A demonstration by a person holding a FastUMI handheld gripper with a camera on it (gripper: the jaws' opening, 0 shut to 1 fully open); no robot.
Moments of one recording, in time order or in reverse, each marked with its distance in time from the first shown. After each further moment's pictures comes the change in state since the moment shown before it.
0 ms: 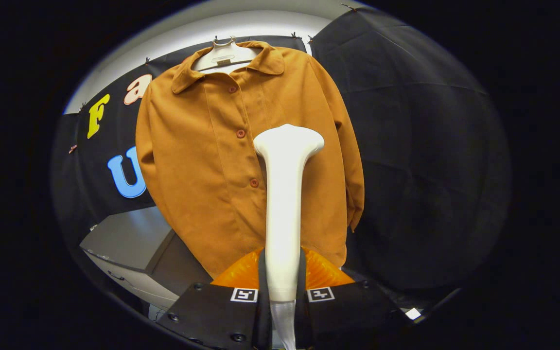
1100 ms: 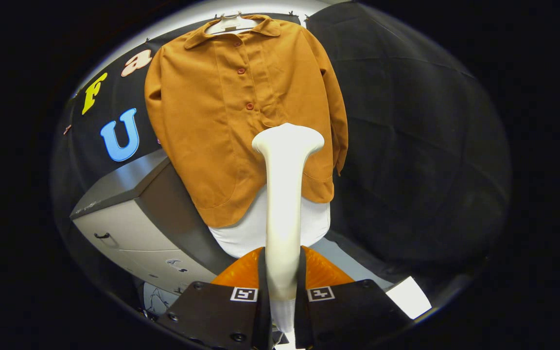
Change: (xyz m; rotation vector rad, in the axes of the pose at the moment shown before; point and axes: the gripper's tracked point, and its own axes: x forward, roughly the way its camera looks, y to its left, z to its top) arm -0.070 0.005 -0.116 -0.024 0.195 -0.079
